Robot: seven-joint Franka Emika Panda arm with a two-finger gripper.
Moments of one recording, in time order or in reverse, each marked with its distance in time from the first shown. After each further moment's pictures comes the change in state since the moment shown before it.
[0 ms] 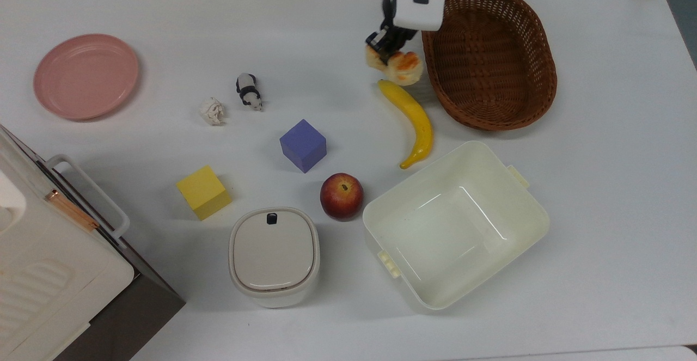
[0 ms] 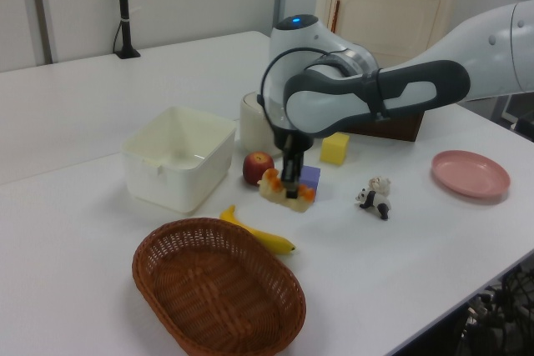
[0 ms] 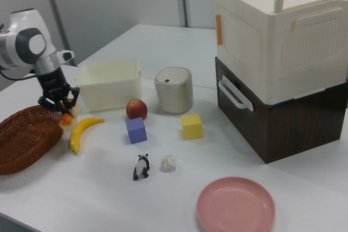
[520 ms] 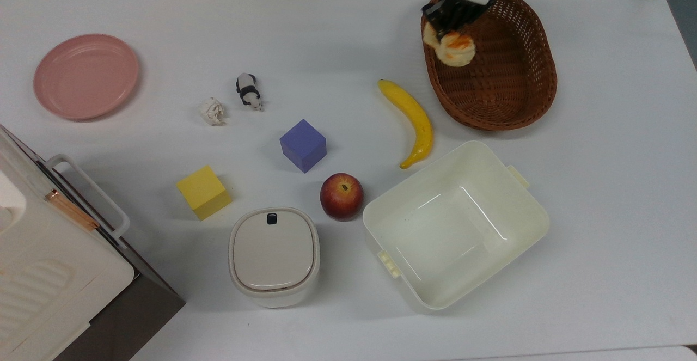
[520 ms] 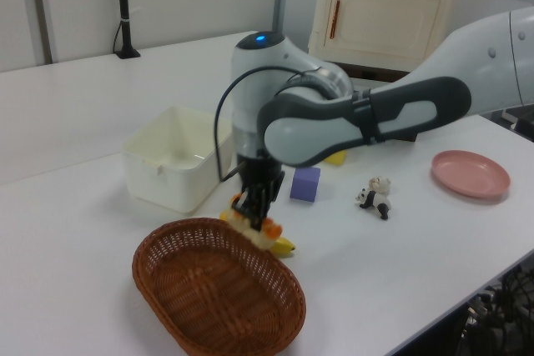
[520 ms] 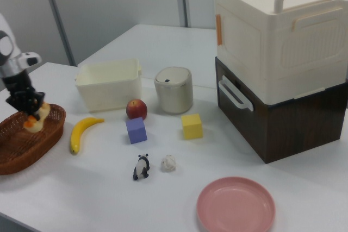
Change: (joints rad) arm 0.037 0.003 0.173 0.000 0.024 0.000 0.533
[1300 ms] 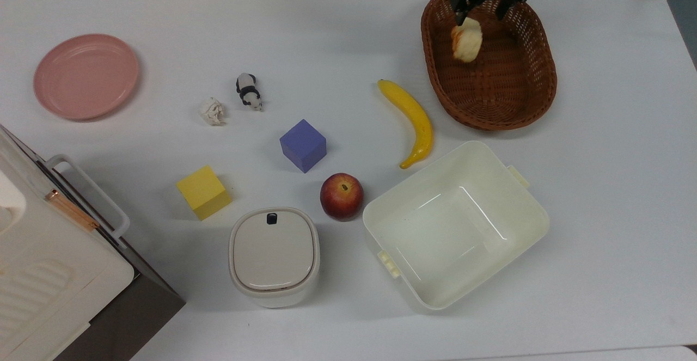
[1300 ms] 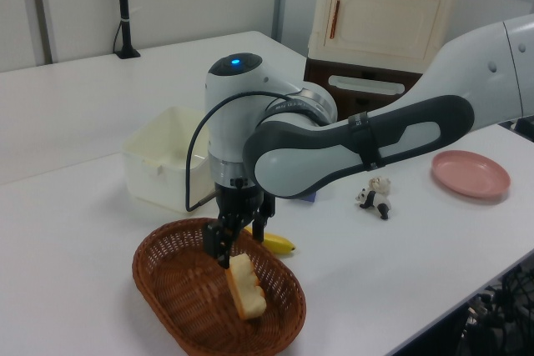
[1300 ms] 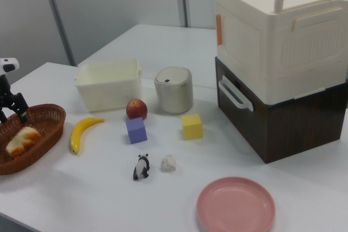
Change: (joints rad) arm 0.031 0.016 0.087 0.000 0.000 0.000 0.248
